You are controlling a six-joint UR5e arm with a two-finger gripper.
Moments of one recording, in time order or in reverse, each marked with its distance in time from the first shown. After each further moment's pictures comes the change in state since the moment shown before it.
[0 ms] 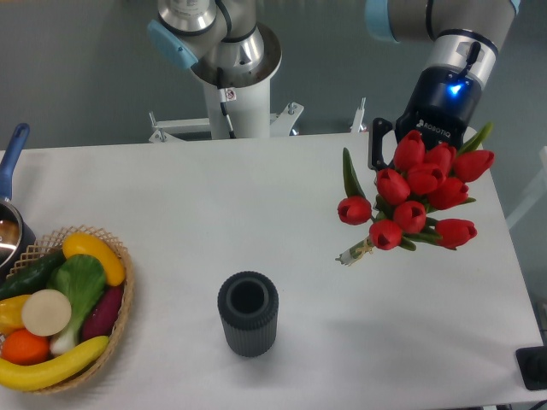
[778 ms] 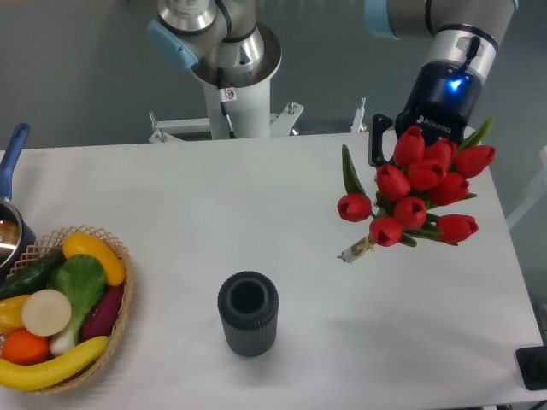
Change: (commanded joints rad) arm -0.006 0.025 -0.005 -0.002 0.087 0.024
